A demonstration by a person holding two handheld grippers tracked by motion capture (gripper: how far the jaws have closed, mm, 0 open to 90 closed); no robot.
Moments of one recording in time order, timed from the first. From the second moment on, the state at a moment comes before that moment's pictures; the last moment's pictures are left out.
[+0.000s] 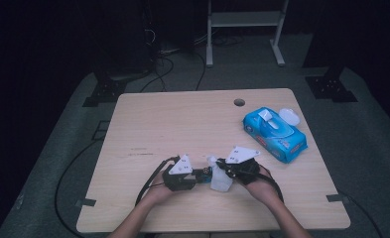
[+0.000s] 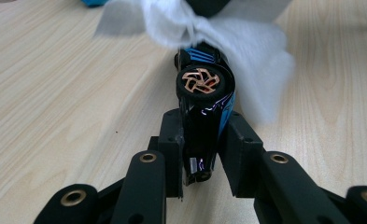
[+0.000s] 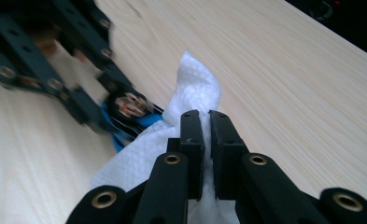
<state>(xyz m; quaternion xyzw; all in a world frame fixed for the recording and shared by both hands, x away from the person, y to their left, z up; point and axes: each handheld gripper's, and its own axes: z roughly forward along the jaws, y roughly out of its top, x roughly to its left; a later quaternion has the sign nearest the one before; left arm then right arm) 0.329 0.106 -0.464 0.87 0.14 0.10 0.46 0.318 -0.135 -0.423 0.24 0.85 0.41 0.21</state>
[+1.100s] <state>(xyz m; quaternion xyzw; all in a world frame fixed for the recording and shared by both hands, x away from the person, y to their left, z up) 0.330 0.108 -0.464 0.87 0.13 0.09 0.46 0.309 -0.115 -0.423 0.23 0.85 0.45 0.17</state>
